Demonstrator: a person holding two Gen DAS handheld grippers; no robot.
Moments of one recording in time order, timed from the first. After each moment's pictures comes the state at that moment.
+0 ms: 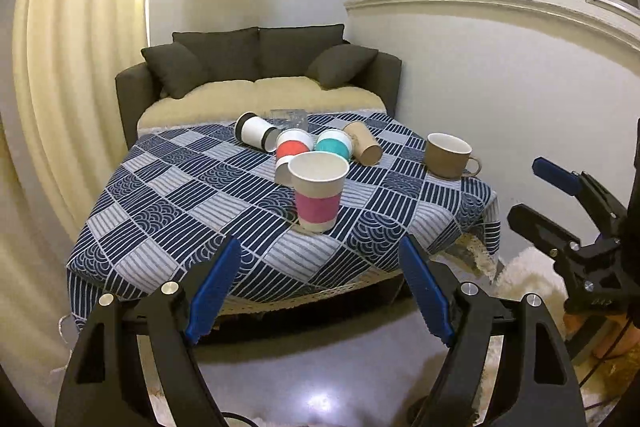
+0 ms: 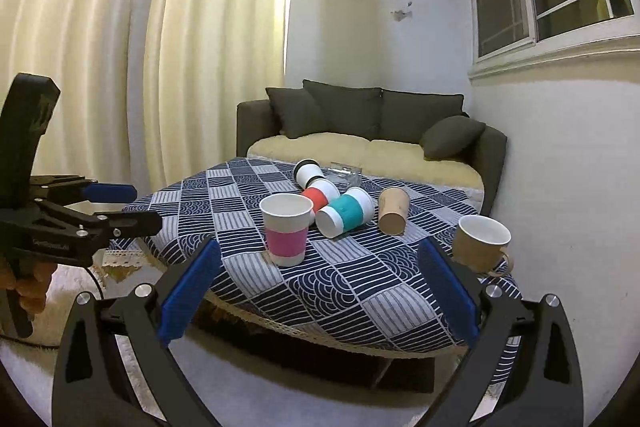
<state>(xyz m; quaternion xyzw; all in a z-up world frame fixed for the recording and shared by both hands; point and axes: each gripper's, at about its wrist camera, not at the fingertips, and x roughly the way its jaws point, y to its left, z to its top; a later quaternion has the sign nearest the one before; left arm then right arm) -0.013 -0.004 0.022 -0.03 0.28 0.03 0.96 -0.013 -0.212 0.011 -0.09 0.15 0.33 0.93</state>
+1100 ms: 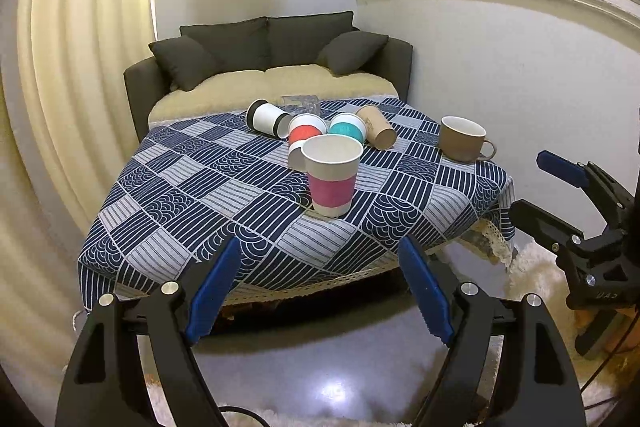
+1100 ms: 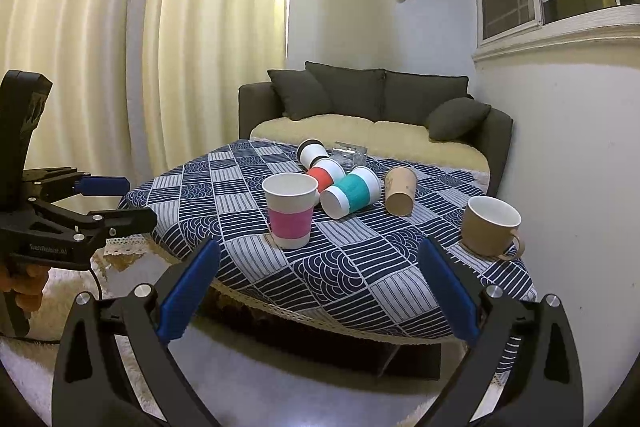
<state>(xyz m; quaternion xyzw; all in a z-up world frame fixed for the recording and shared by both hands) -0.010 -0.006 0.013 -0.01 0.30 0.05 0.95 -0.002 -0.203 -0.002 -0.10 0.18 0.33 0.92</state>
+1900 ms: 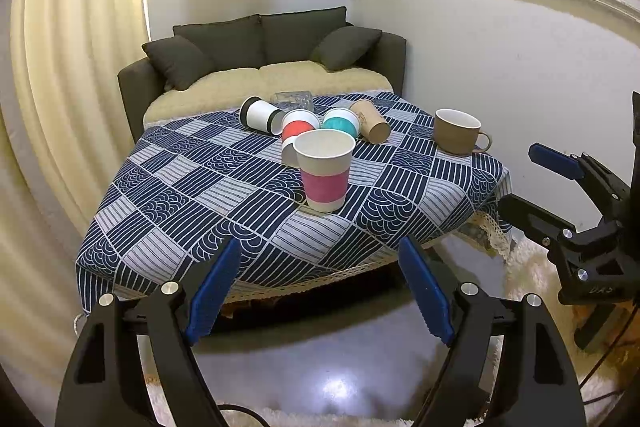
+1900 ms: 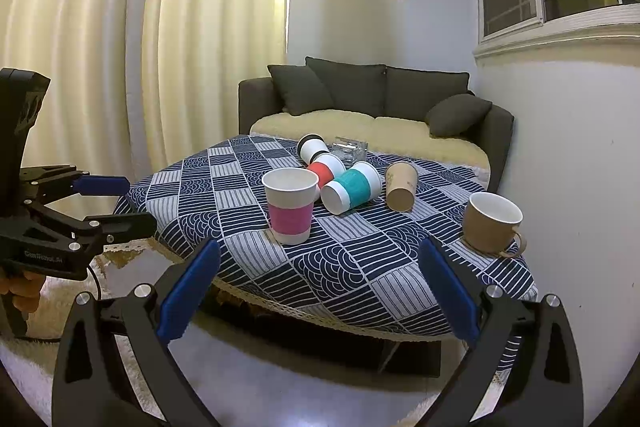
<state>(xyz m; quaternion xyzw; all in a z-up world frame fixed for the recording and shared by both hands) -0.009 -0.011 0.012 -0.01 0.31 0.04 0.95 -0.001 -0.202 -0.004 -0.10 0.19 0.33 0.92</state>
